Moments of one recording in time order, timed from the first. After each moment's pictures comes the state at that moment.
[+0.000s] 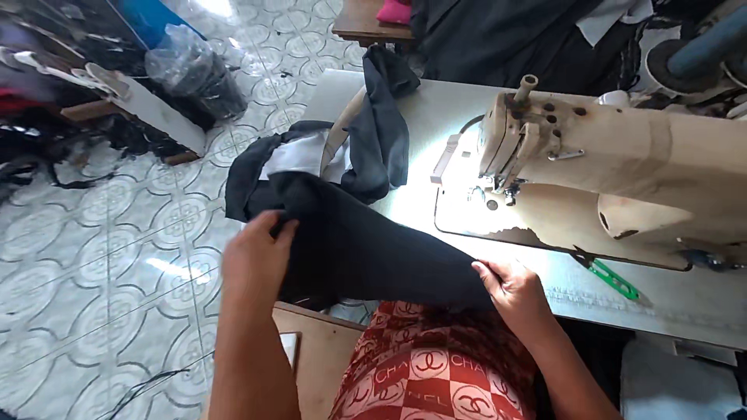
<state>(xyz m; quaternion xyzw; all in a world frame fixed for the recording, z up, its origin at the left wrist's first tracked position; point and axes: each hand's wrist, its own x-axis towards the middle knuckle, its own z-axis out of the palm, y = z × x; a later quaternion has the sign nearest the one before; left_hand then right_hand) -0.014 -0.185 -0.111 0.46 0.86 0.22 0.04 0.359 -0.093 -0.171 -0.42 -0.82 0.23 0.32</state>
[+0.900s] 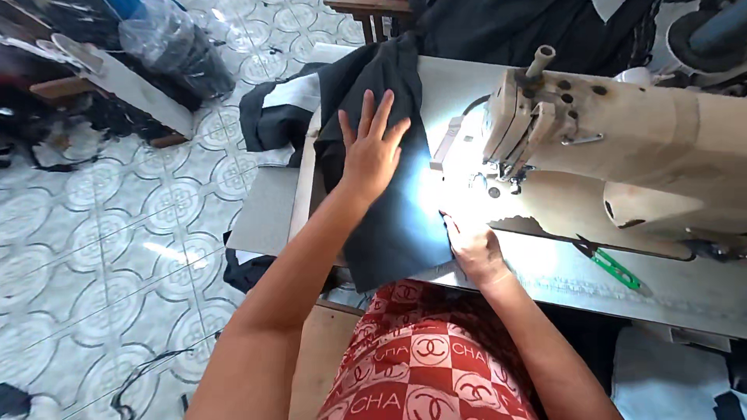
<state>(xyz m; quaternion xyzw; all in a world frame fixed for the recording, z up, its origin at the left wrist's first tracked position) 0.048 -0.009 -0.149 0.72 0.67 0.20 -0.05 0.293 -0.055 -0.212 -0.42 -0.85 0.10 0.29</state>
